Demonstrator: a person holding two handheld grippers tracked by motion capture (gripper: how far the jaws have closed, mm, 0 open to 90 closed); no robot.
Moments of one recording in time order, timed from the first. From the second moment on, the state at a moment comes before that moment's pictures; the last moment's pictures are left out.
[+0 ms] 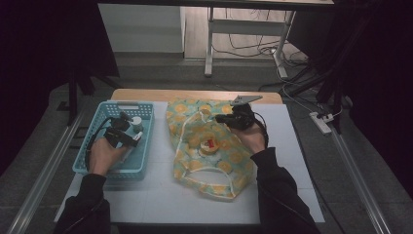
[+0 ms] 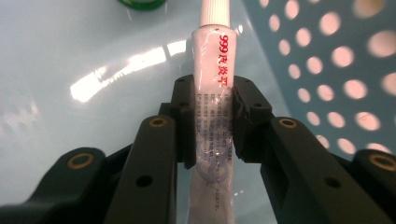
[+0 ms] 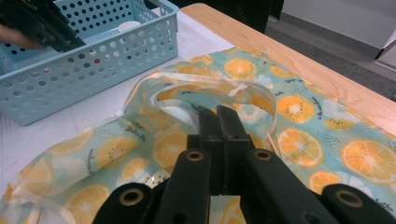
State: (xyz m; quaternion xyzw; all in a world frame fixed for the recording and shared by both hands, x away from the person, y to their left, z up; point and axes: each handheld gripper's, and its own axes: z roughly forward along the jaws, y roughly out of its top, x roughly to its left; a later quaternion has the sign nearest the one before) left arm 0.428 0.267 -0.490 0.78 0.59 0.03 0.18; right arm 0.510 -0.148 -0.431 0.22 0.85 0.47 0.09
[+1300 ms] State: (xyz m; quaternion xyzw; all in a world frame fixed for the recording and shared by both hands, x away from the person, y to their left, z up) left arm 0.402 0.196 -0.422 0.84 0.45 0.04 0.32; right arm 0.504 -0.144 -0.426 0.21 0.85 0.48 0.10
